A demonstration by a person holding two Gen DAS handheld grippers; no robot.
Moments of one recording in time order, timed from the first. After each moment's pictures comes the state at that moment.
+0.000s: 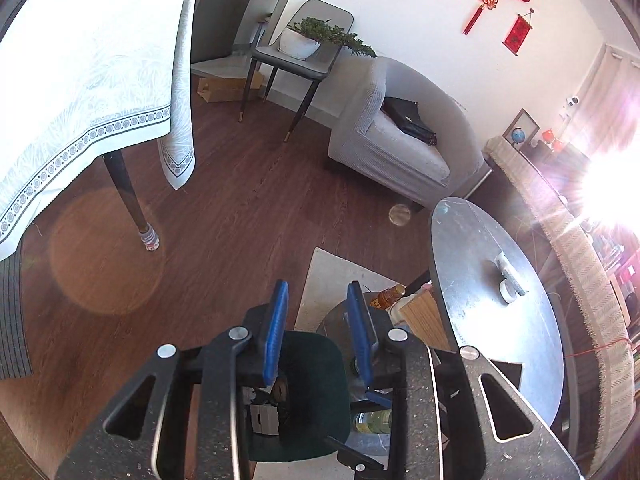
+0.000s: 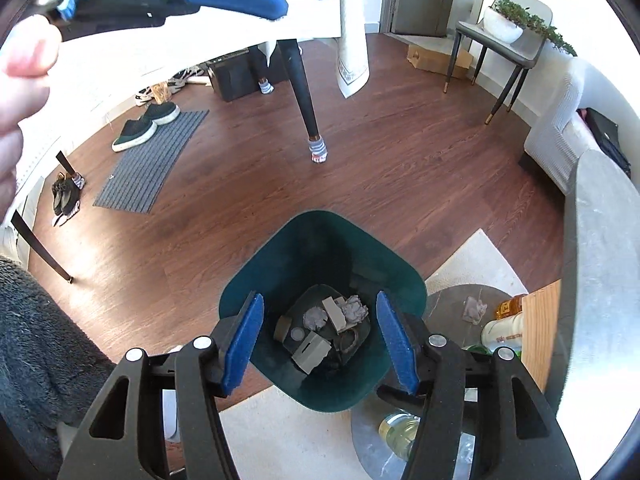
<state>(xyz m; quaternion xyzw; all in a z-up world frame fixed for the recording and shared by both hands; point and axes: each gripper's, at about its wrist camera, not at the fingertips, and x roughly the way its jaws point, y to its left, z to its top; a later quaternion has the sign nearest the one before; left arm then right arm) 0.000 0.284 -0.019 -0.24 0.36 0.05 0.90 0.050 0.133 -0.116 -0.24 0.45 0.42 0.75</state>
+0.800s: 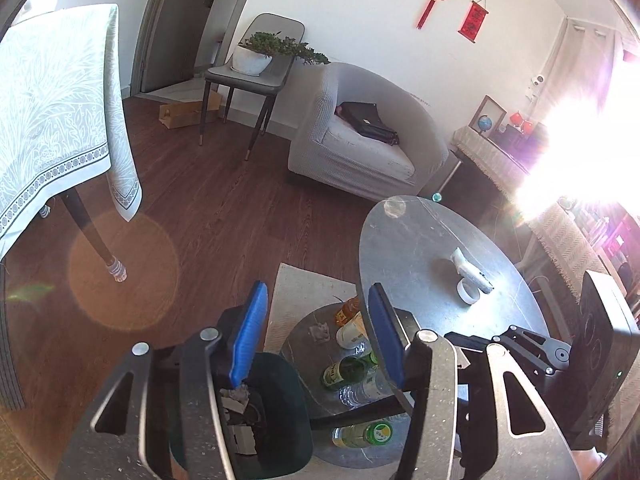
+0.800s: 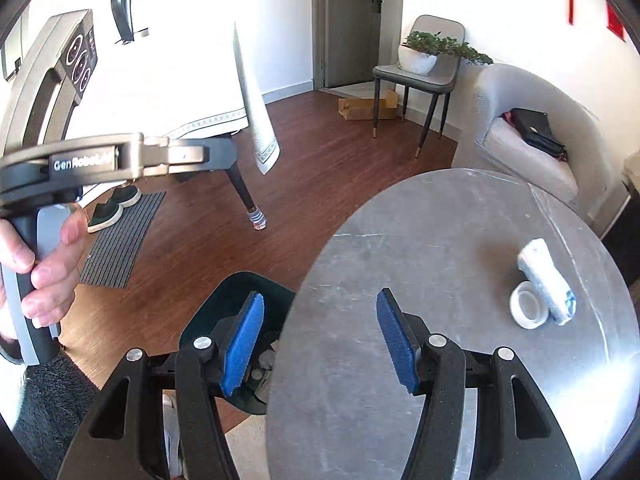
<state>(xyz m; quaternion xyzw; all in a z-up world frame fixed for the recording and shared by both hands) 0.031 0.212 0.001 -0.20 0.33 0.00 0.92 0.096 0.023 -0.029 -0.15 0.38 0.35 0.84</state>
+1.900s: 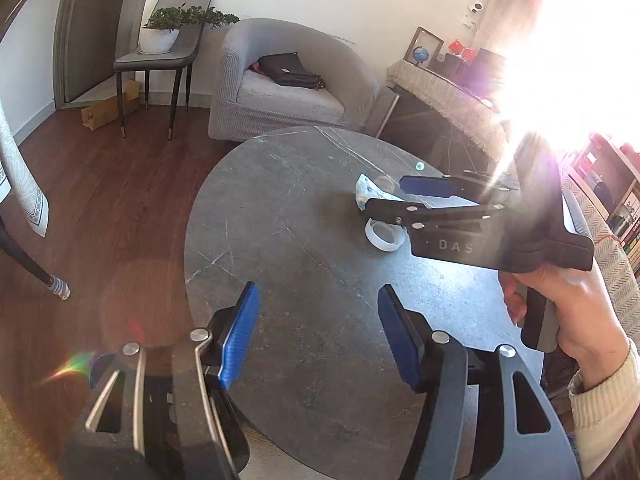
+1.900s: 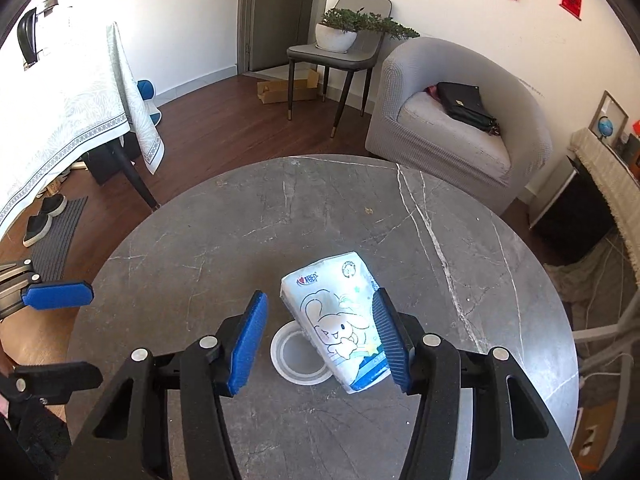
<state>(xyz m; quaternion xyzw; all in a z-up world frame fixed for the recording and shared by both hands) 0.087 0.086 -0.025 -0.13 0.39 -0.12 0.91 0.216 -0.065 -0.039 -0.18 0.41 0.24 0.86</state>
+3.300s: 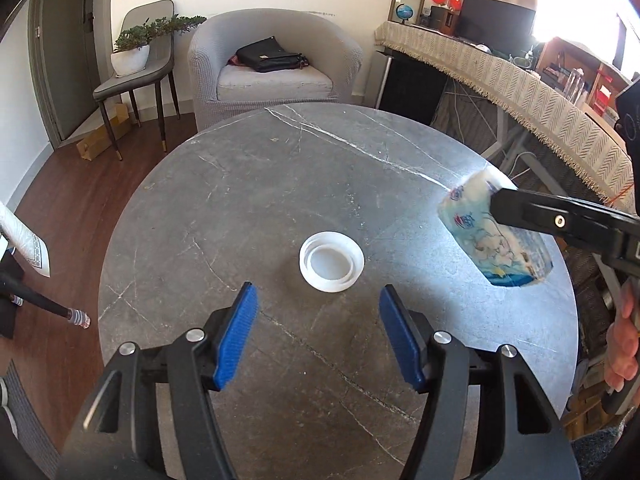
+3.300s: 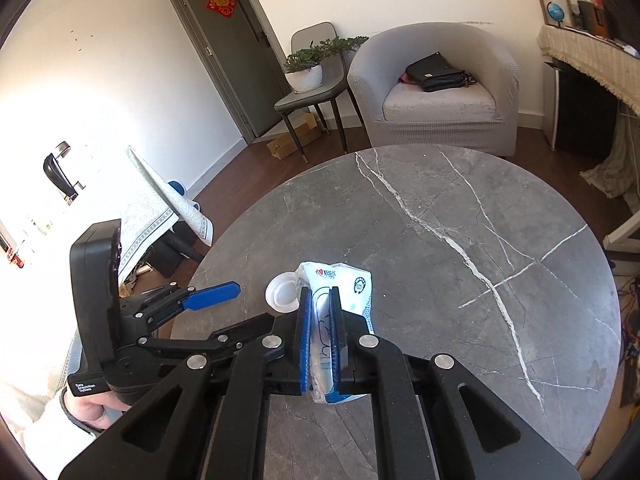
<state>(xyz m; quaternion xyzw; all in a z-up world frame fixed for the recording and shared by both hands) 0.136 -0.005 -0.037 -0.02 0.42 -0.10 0.90 0.149 -0.200 0.000 0.08 0.40 0.28 0.87</state>
